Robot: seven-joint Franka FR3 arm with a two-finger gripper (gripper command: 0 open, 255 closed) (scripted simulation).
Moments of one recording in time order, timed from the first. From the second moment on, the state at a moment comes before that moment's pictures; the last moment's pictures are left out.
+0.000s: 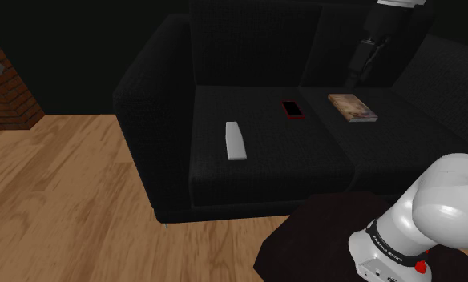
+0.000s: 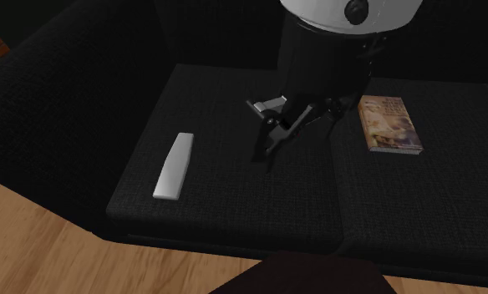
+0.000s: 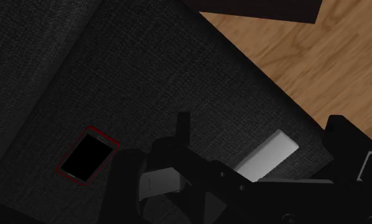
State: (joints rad) arm 0.01 -0.82 -0.05 -2.28 0.00 1.45 -0.11
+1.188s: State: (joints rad) arm -0.04 -0.43 0.21 -2.34 0.10 1.91 0.38
